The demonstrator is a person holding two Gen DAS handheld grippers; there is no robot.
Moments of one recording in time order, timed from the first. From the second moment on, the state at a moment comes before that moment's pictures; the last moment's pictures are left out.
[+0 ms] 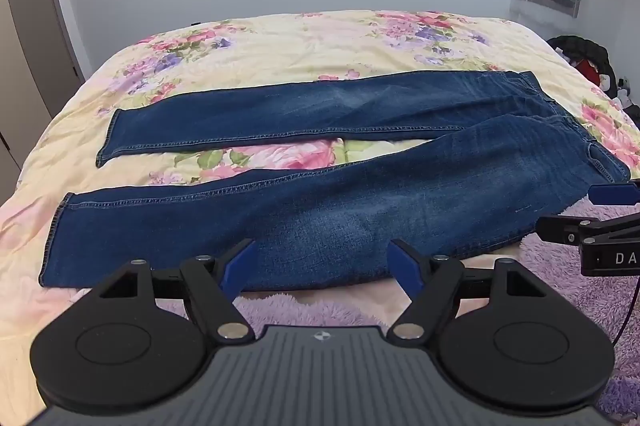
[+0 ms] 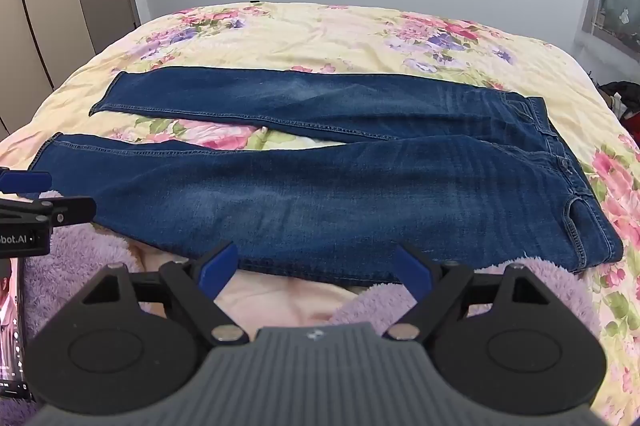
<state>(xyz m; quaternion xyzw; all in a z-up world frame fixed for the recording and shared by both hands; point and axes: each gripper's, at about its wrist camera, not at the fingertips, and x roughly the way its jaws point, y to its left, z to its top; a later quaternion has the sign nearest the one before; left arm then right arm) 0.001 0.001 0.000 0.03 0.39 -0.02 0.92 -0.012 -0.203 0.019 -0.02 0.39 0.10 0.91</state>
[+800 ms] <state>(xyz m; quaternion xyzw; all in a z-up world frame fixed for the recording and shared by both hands) -0.001 0.008 0.002 0.03 0.39 -0.01 0.92 -0.013 -0.198 0.022 -0.03 0.39 0.10 0.92</state>
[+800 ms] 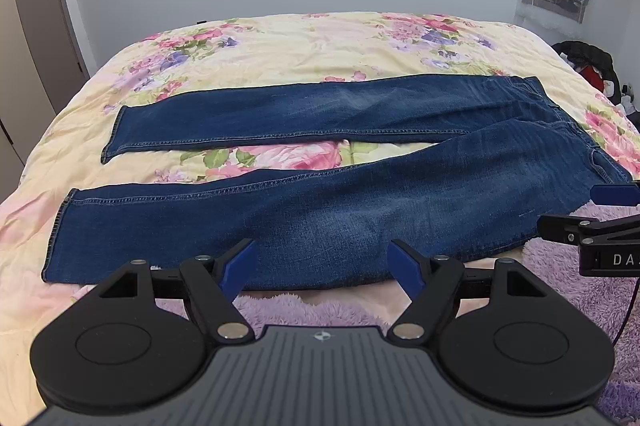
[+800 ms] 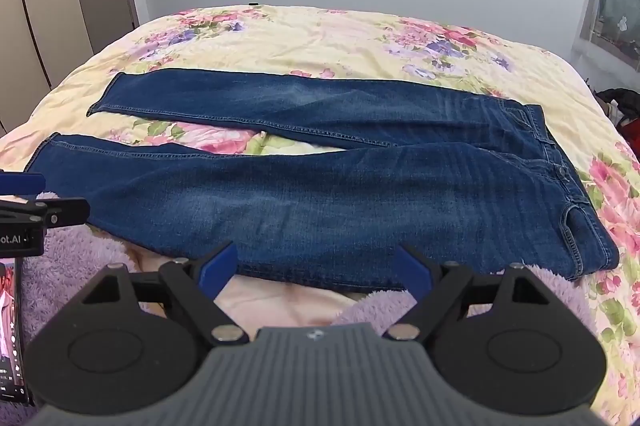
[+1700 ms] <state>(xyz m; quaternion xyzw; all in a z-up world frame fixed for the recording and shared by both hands) -0.002 0.006 0.003 0.03 0.39 -0.01 0.92 -0.013 -0.195 0.021 -0.03 0.39 0.10 0.91</state>
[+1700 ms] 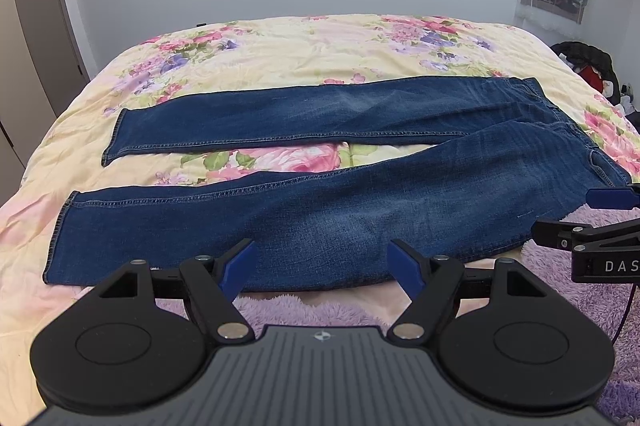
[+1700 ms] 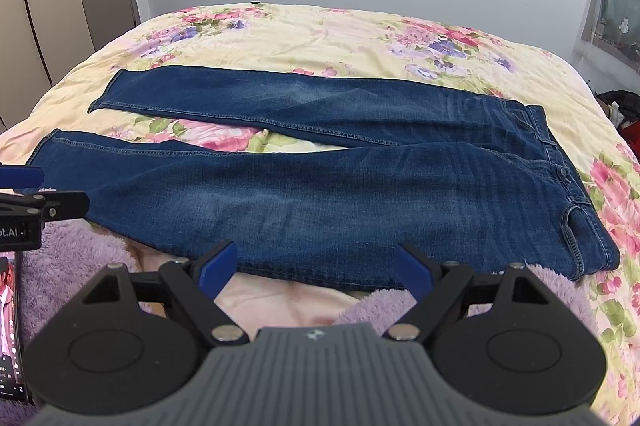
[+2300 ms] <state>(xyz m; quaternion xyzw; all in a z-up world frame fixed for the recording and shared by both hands) -0.001 0.006 0.003 0.03 0.39 -0.01 0.92 -0.014 -0.195 0.018 -0.03 0.39 0.10 0.91</state>
